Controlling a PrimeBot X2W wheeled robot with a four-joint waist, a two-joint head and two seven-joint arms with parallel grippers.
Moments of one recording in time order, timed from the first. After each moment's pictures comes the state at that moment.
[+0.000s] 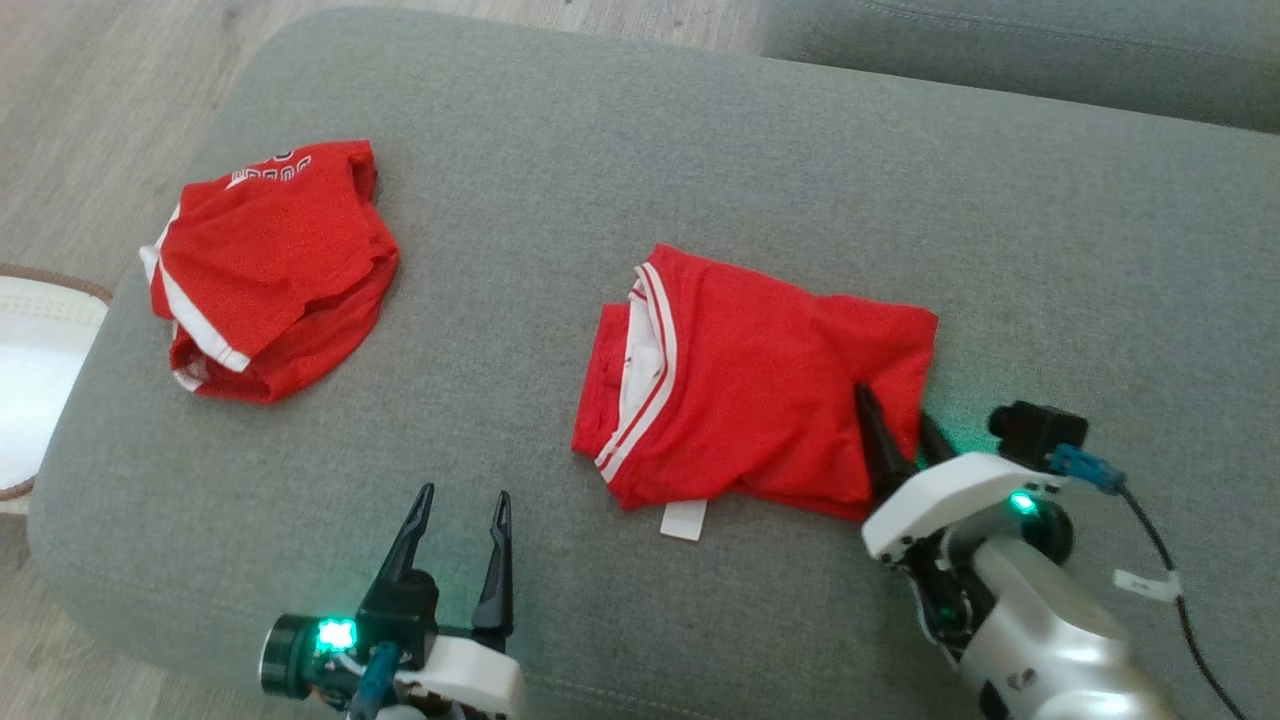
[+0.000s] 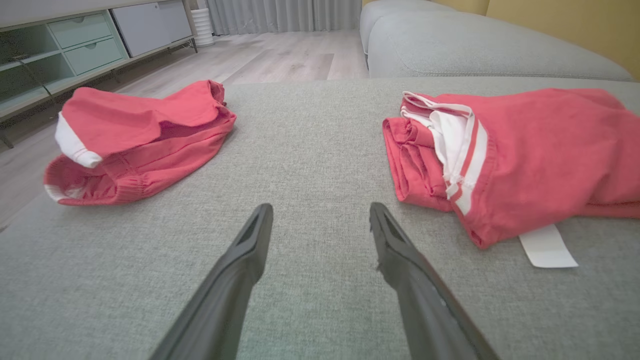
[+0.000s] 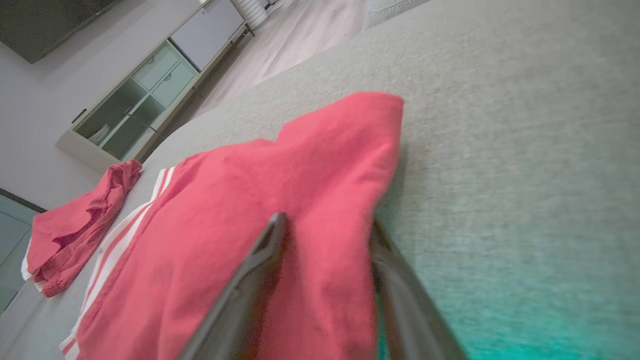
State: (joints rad) left arm -0.09 0.05 -0.32 0.45 -0.12 0.10 -0.26; right arm -0.47 -0.10 0.55 0.93 0.86 0.12 -0.27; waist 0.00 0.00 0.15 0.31
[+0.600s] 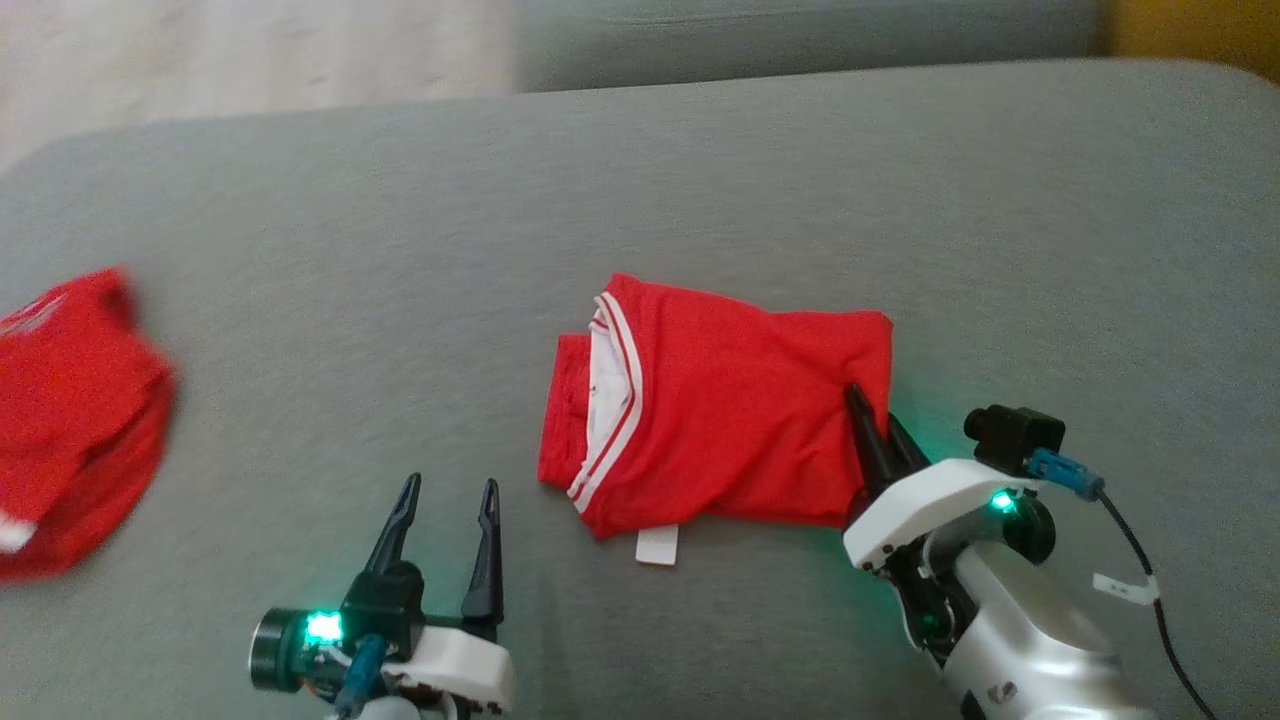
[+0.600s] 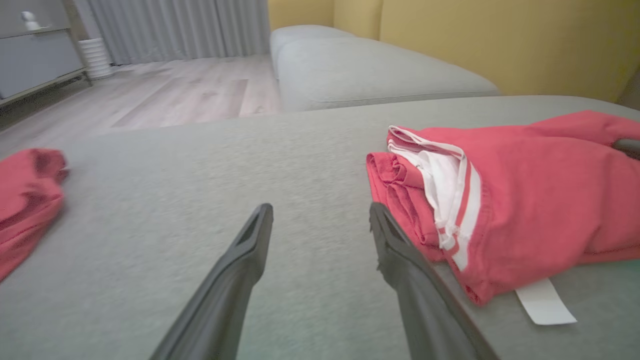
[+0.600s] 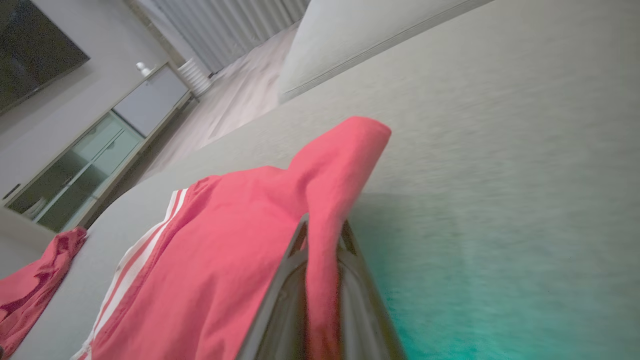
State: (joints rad) left arm -0.10 0.05 -0.30 0.44 -0.13 0.10 -0.26; right arm -0.44 -0.06 0.46 0.89 0.72 0.12 -0.26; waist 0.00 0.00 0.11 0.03
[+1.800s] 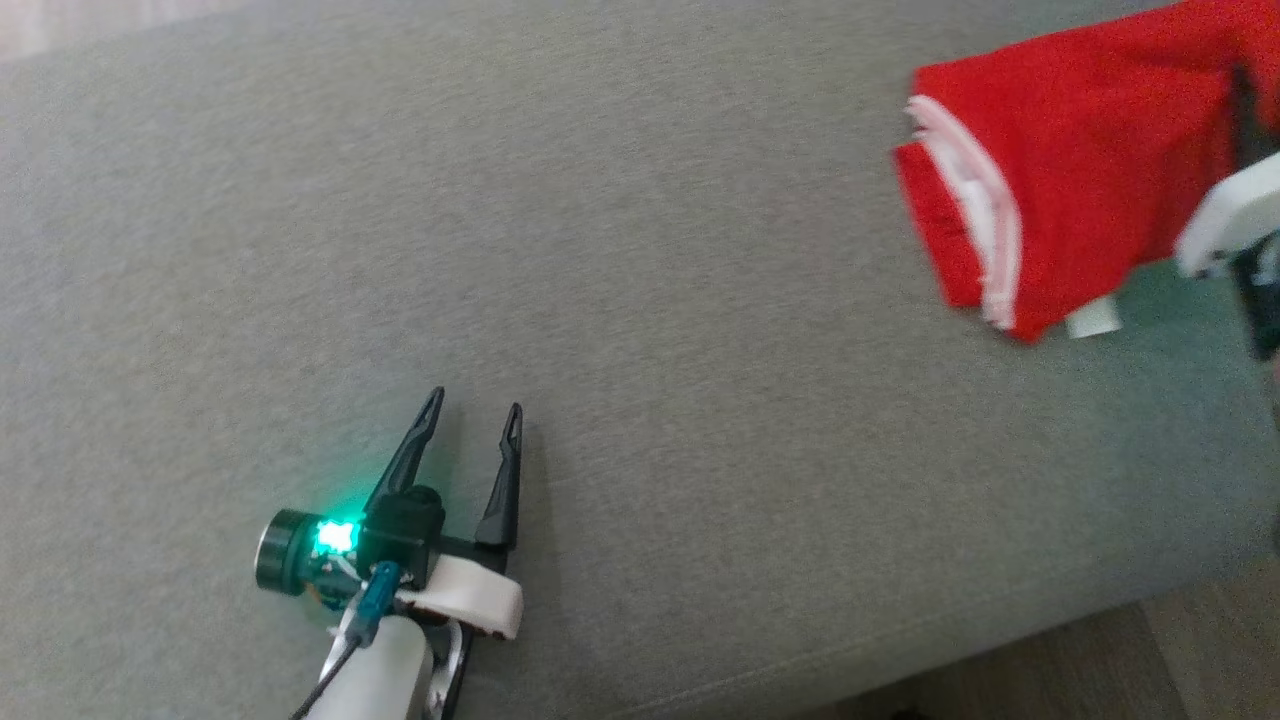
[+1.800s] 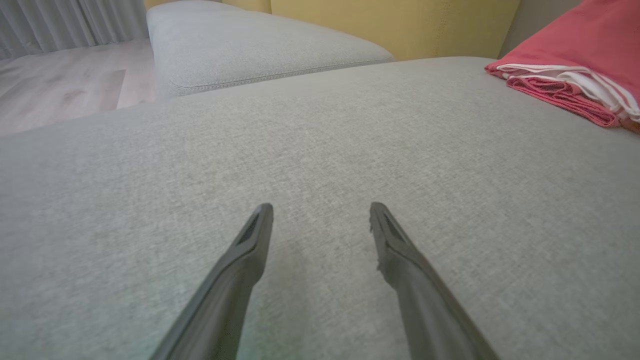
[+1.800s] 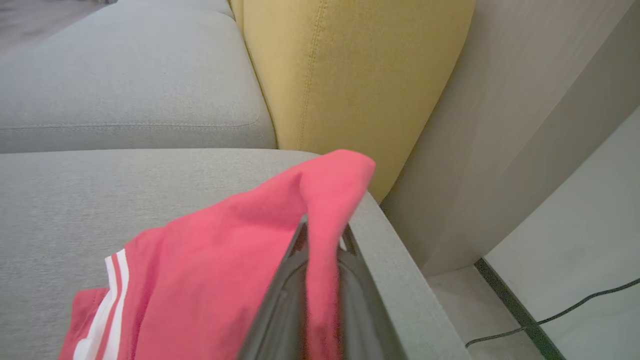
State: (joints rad) left arm -0.23 0.05 -0.32 0.45 -0.05 0.04 -0.26; right arm -0.97 -0.38 0.20 1.21 0.22 0.12 -0.26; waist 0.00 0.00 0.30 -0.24
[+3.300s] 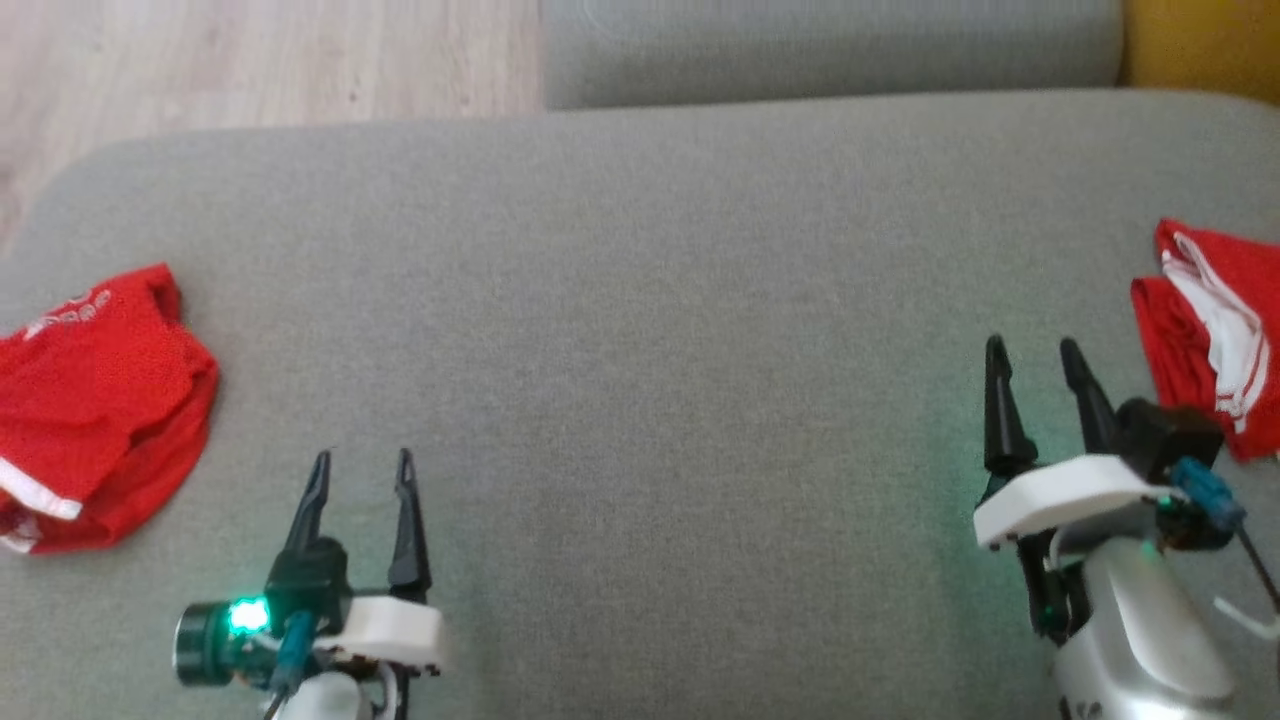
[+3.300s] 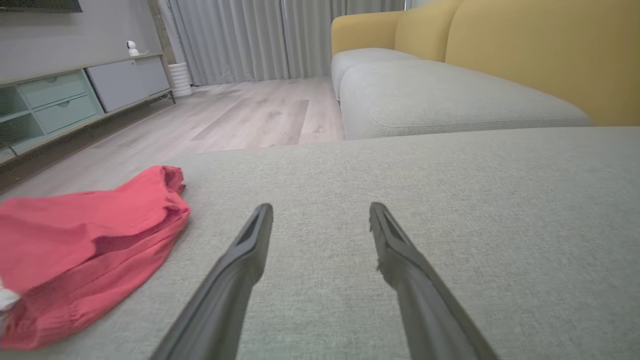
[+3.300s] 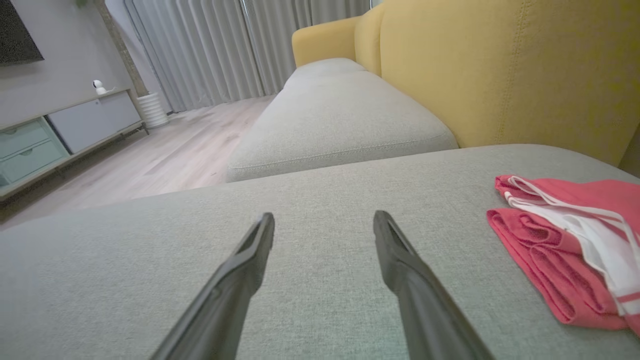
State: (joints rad) left arm -0.13 0.05 -0.14 0.45 -0.08 0.11 -0.26; right arm -0.31 -0.06 -0.03 0.62 0.17 0.12 -0.26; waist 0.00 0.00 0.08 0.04
